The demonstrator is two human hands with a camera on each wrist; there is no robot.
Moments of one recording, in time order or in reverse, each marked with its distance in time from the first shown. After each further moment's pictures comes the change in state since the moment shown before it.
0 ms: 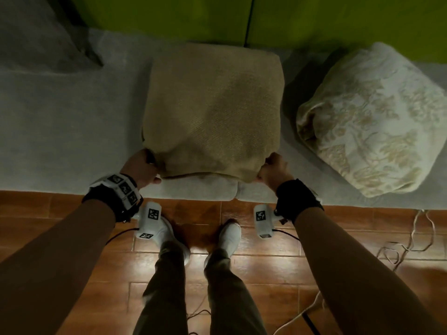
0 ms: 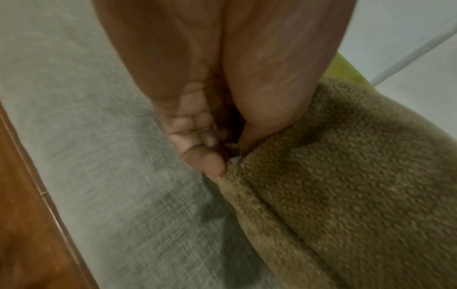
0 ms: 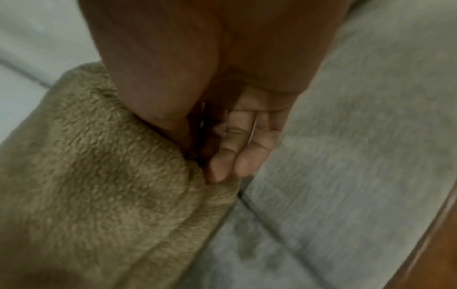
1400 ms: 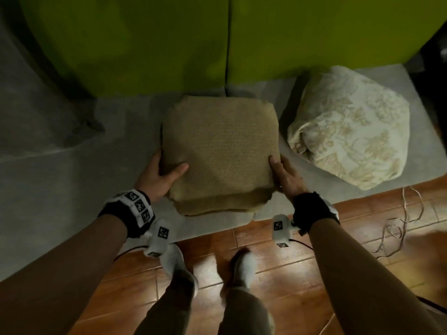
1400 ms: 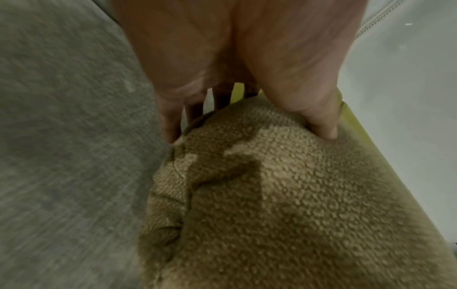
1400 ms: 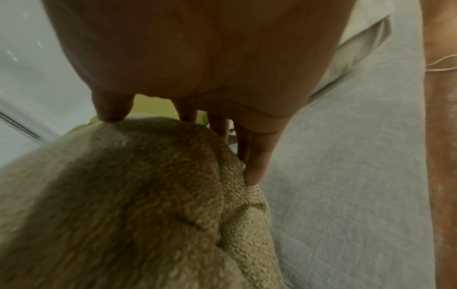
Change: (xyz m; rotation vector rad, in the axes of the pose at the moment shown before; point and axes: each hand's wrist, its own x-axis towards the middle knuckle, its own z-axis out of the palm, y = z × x) left_hand 0.031 0.077 -0.063 0.203 -0.152 0.360; right_hand -0.025 -0.048 -0.007 0.339 0.105 0.166
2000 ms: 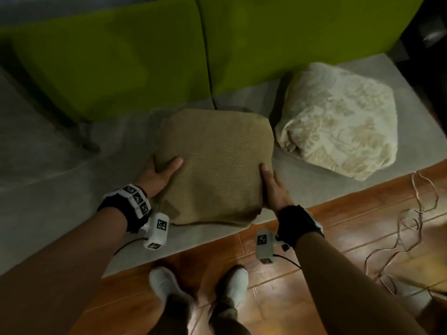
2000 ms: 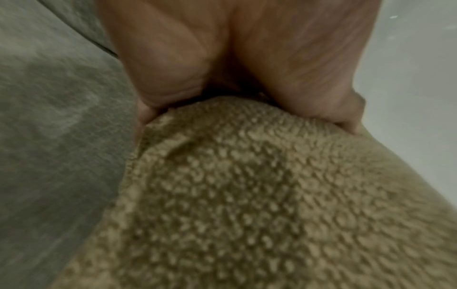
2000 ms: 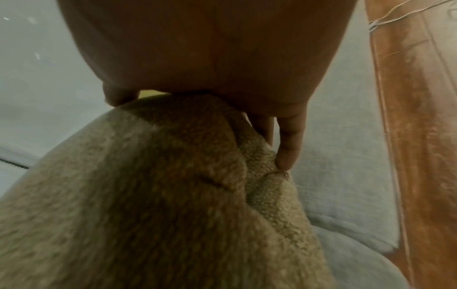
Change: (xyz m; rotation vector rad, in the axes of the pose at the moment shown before) left_hand 0.010 0.039 0.011 0.134 0.043 -0.147; right_hand -0.024 0.024 0.023 0.141 0.030 0.047
